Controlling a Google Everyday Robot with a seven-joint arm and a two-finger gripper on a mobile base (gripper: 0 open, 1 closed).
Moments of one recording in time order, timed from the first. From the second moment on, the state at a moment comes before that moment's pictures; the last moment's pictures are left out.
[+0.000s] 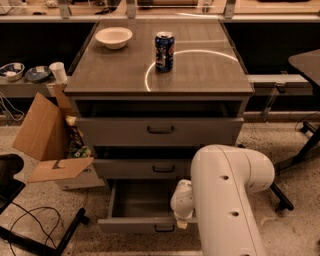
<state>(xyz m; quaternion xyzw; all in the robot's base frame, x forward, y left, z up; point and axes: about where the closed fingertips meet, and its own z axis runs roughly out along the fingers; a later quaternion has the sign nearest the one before) 0.535 -0.126 0.178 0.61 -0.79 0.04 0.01</state>
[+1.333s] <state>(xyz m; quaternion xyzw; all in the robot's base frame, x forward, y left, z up) 0.515 -0.126 0.178 0.60 -0.80 0.03 0.03</state>
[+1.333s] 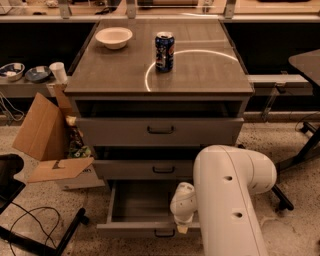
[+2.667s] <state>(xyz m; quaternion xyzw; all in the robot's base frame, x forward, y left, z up) 0.515 -0.126 0.178 0.60 -0.80 0.03 0.03</state>
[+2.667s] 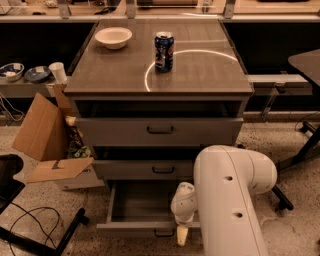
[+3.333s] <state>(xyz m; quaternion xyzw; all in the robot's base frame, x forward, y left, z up) 0.467 -0.138 0.156 0.60 -0.80 0.02 0.07</state>
